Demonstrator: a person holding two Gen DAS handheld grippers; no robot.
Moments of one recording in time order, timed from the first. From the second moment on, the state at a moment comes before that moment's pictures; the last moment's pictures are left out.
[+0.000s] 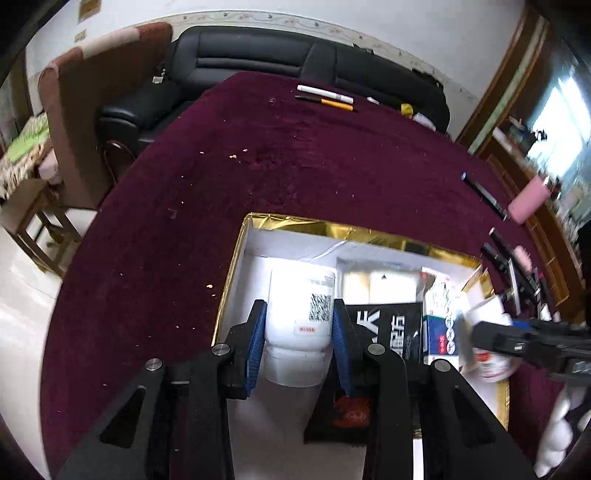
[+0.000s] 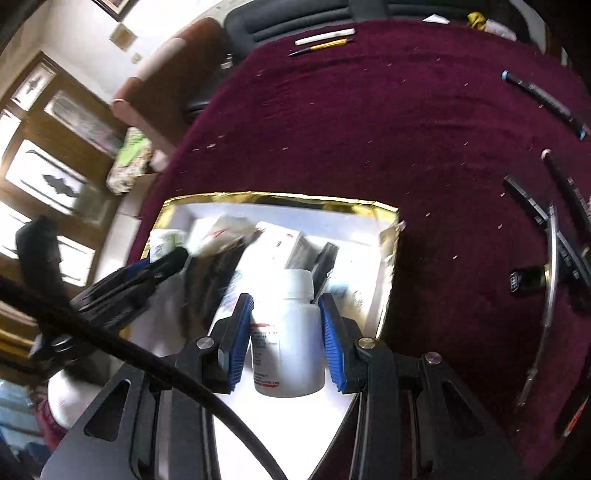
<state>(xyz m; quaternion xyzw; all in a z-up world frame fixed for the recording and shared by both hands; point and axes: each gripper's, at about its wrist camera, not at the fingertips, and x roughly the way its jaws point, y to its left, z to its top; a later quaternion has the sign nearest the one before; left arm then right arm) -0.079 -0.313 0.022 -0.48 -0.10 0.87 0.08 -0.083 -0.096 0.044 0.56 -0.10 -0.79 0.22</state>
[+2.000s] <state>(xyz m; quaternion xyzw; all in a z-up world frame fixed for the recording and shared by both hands) -0.002 -0.056 0.061 -0.43 -0.05 0.86 0.27 0.078 0.167 0.023 0.49 -0.10 -0.85 0.15</state>
